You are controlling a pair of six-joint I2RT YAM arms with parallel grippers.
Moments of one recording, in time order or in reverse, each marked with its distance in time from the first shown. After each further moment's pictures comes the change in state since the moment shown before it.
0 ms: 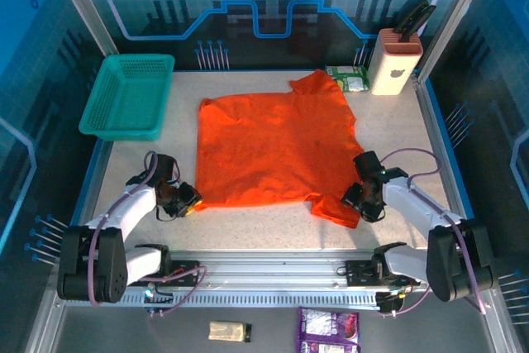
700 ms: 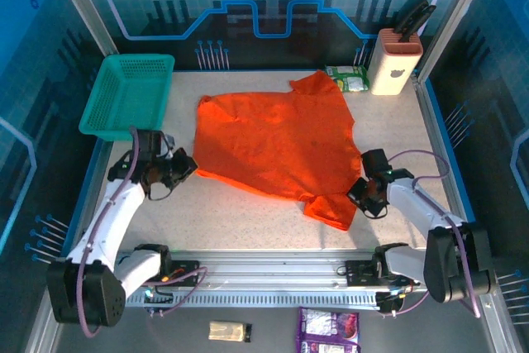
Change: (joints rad) left arm -0.013 -0.170 0.240 -0.100 0.059 0.009; right arm -0.090 -0.030 -0.010 0.079 -0.029 0.030
